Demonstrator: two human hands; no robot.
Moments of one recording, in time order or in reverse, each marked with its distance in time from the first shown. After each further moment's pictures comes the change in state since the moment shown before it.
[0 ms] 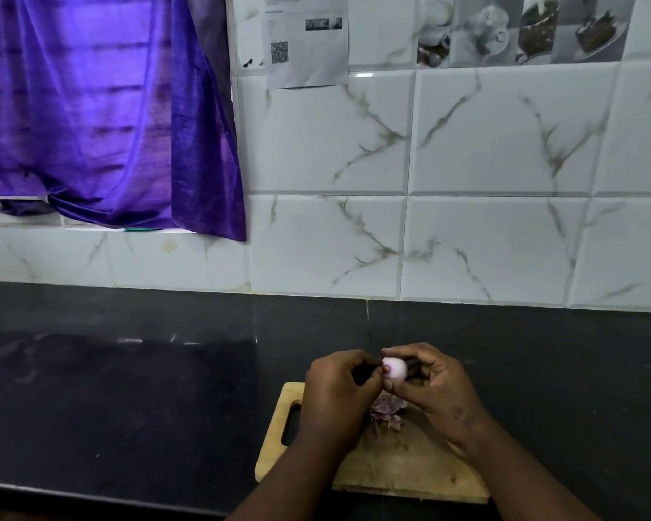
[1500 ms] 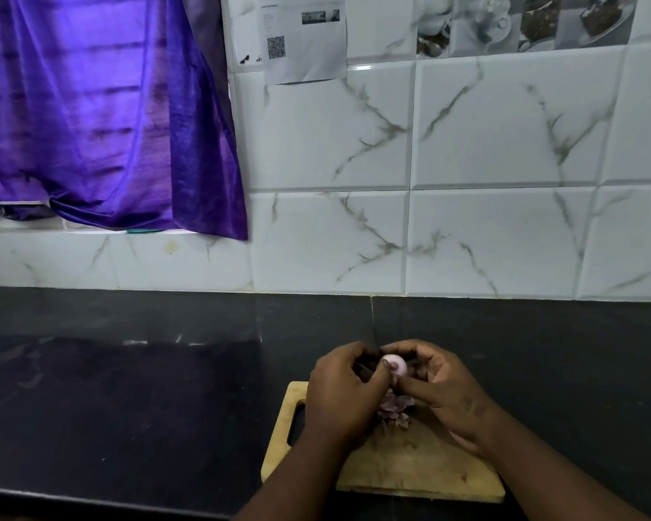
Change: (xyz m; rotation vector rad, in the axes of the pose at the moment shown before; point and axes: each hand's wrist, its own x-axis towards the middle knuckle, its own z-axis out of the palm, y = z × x) left_hand 0.000 0.001 -0.001 -0.079 -0.023 -0.098; right_hand -0.002 -0.014 0.003 0.134 -0.100 0.187
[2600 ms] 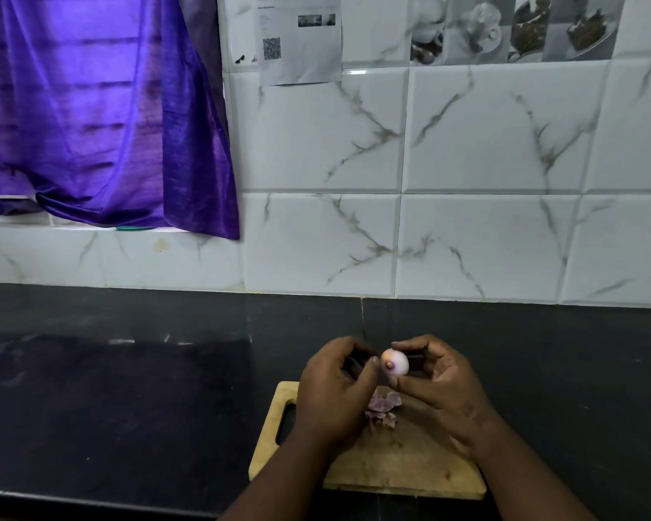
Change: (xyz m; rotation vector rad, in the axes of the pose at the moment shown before) left_hand 0.000 -0.002 0.001 -0.051 0.015 0.156; right_hand -0.009 -0.001 -0.010 -0.088 0.148 -0.171
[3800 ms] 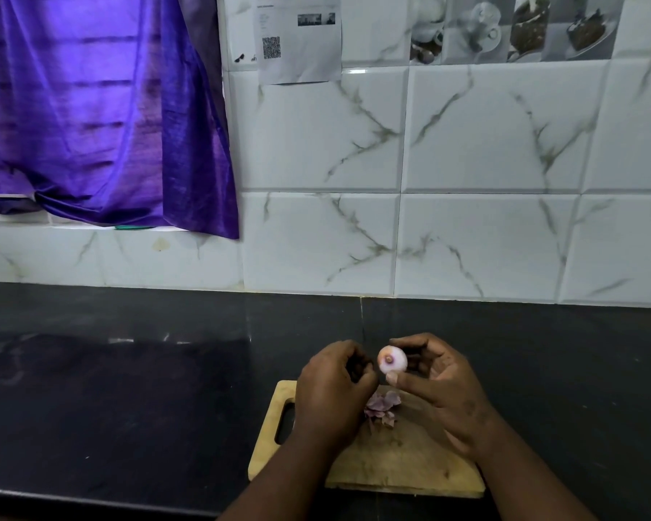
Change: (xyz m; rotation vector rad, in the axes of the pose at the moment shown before) left_hand 0.002 -0.001 0.002 0.248 0.014 -0.055; right_hand 0.000 -0.001 0.001 0.047 -0.023 0.034
